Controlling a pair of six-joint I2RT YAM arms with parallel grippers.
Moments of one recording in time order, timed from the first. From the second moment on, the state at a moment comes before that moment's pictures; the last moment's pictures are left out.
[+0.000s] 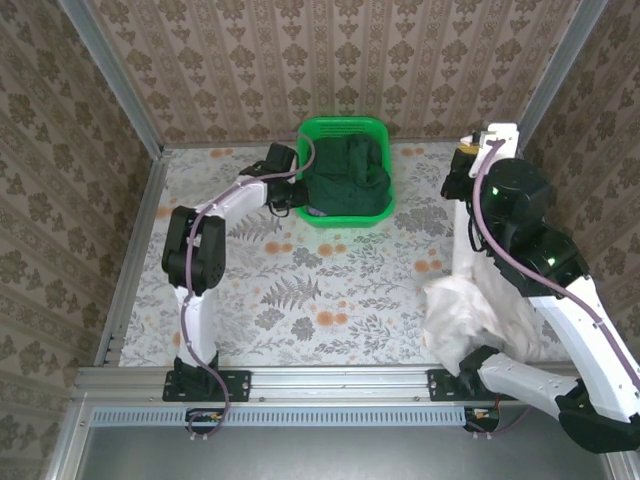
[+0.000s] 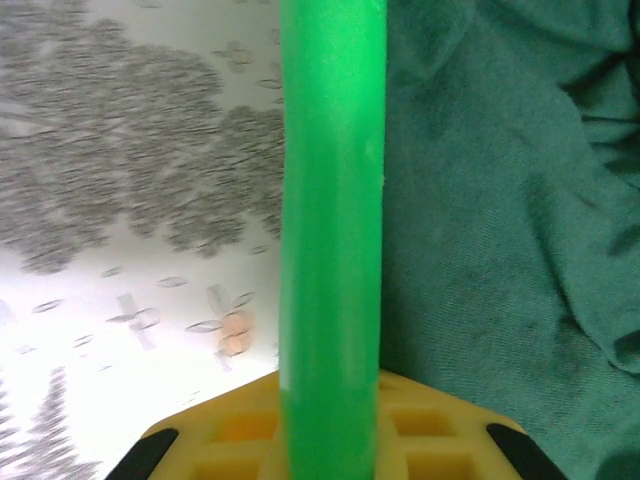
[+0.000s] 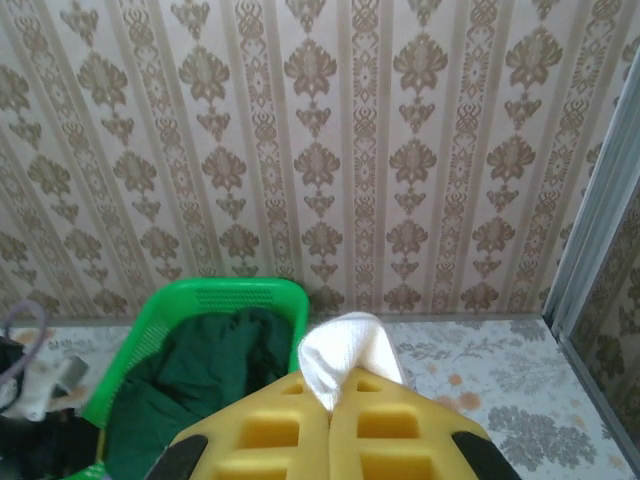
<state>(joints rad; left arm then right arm) -0.41 2.05 1.59 -0.54 0.16 -0.48 0.51 1.01 1.44 -0.59 0.55 0.12</state>
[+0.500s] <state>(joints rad) 0.07 1.78 1.32 -0.65 0.02 -0.32 0.51 1.21 1.48 -0.51 0.47 0.19</state>
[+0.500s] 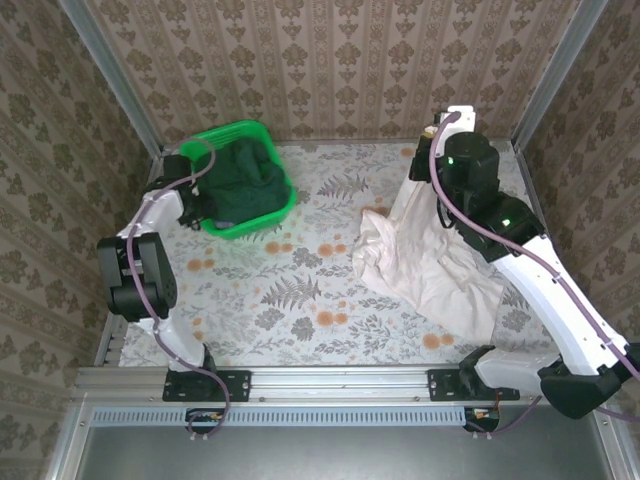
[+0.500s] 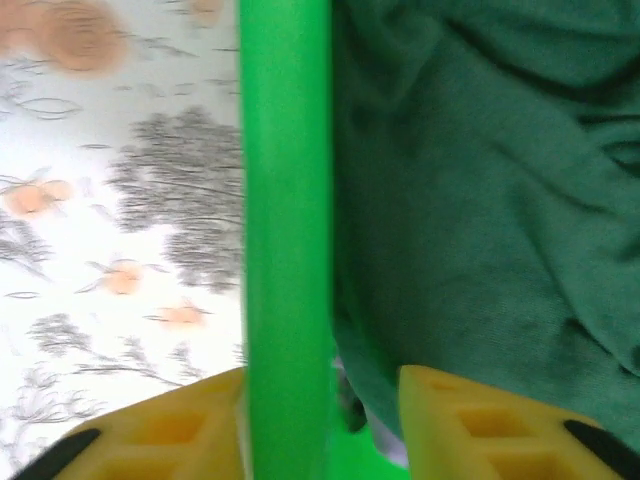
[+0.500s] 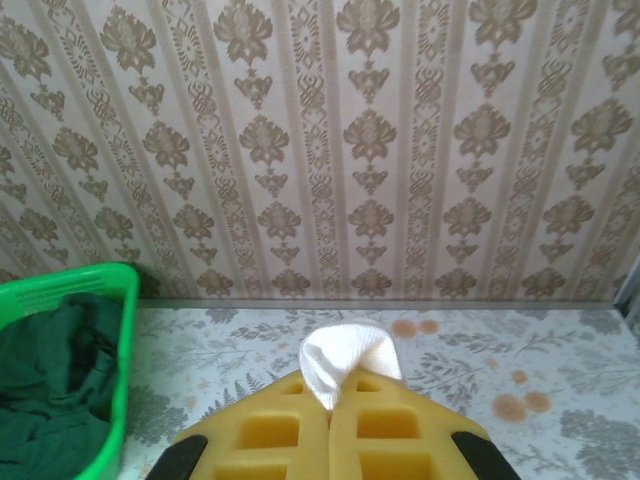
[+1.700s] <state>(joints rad) -0.44 2.35 2.18 -1.00 -0.24 -0.64 0.46 1.21 0.70 -0.18 0.20 0.58</state>
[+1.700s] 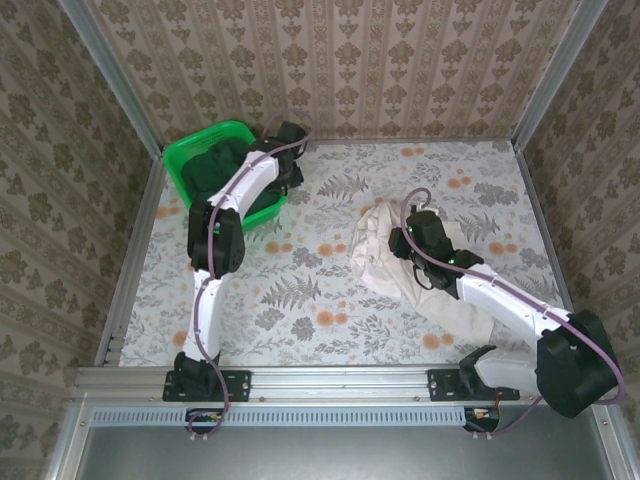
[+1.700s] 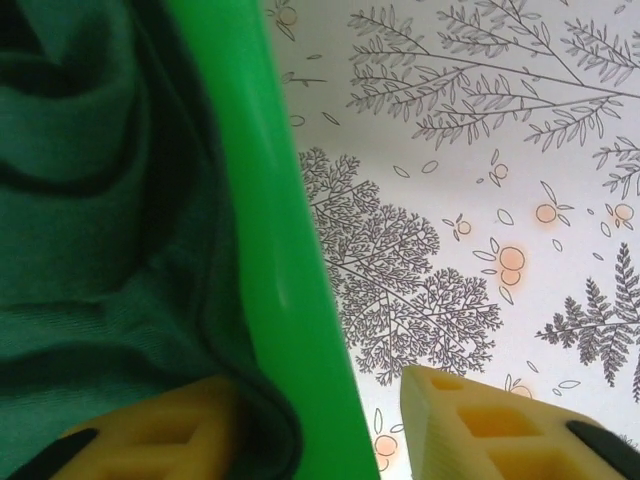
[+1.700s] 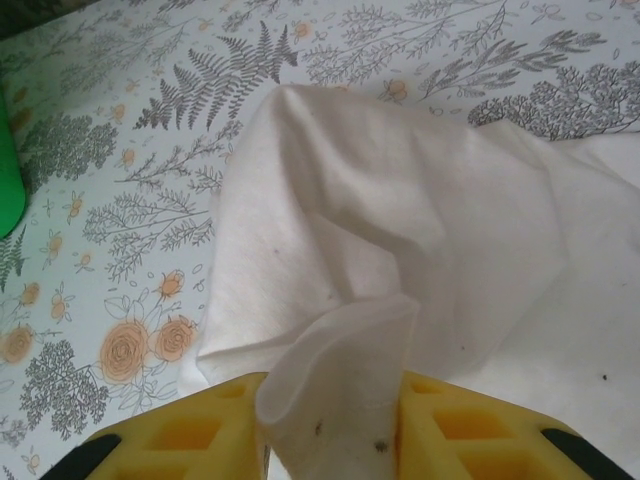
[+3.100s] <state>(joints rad) -0.07 2.11 1.79 -0.91 -0.28 0.18 0.46 1.05 0.52 -0.03 0.23 0.67</state>
